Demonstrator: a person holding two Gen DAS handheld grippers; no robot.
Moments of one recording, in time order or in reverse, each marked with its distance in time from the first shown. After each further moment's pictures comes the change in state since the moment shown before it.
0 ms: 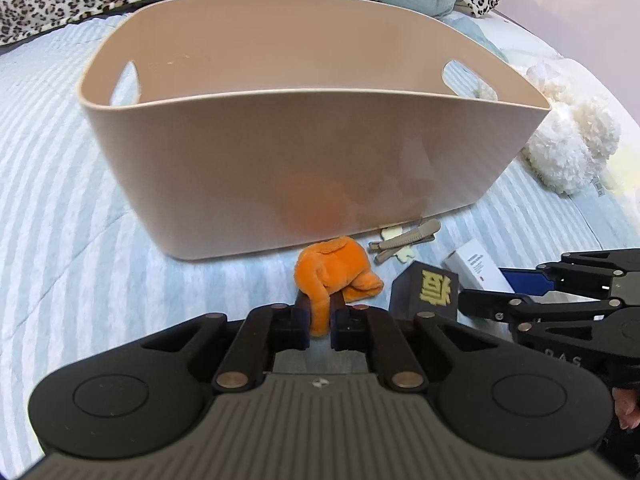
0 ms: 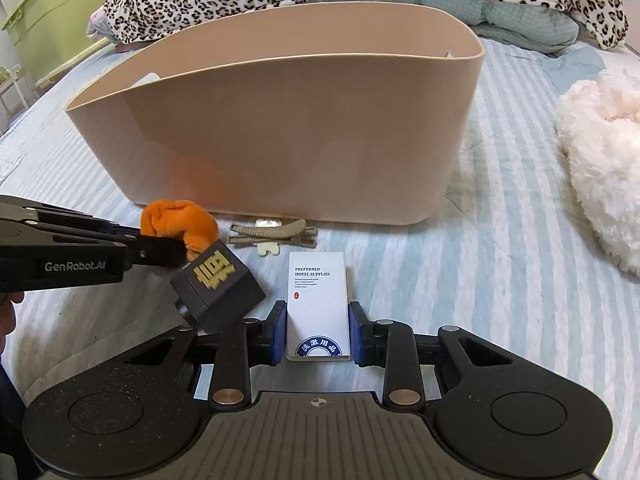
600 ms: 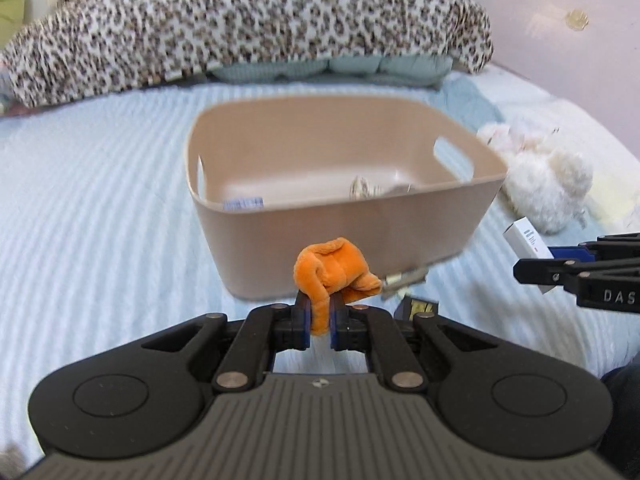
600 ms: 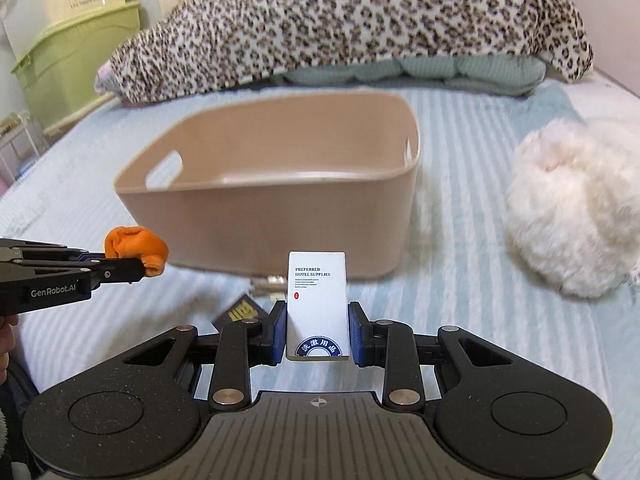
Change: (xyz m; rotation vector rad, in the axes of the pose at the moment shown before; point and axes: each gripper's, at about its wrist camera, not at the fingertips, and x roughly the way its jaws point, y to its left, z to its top) left arm -0.090 -0.002 -0.002 0.037 -0.201 0.074; right arm -0.083 -0.017 0.016 0.035 -0.160 0.005
